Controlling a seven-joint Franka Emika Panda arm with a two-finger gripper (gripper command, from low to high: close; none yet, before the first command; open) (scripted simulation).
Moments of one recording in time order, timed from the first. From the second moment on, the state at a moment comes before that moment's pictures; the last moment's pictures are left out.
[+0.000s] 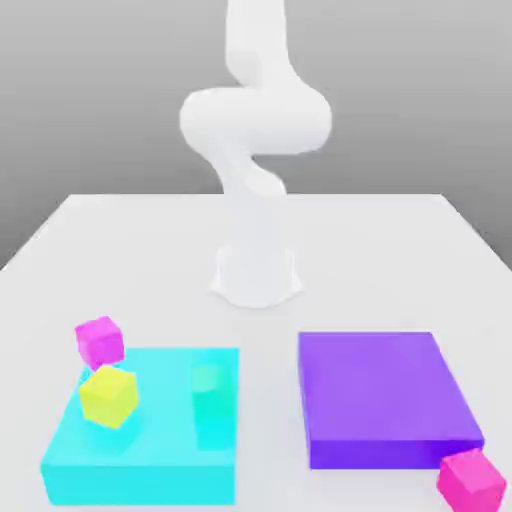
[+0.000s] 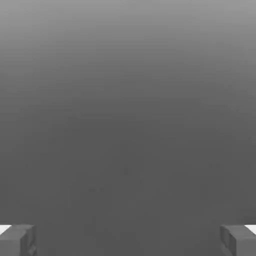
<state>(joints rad) -0.01 -0.71 0.04 -2.30 -0.02 2.32 0.83</state>
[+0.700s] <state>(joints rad) 0.05 0.06 0.28 -2.27 -0.24 2.52 1.09</state>
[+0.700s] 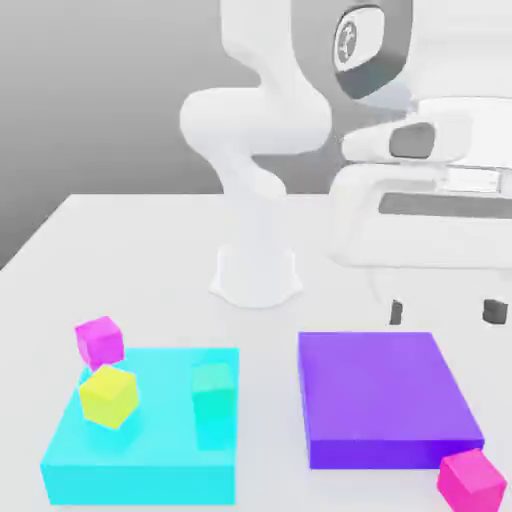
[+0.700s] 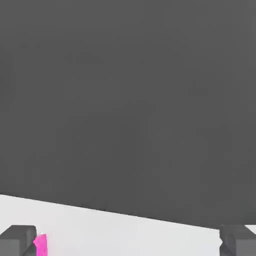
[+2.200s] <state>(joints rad) -0.37 0.01 -0.05 -2.59 0.00 2.60 1.34</state>
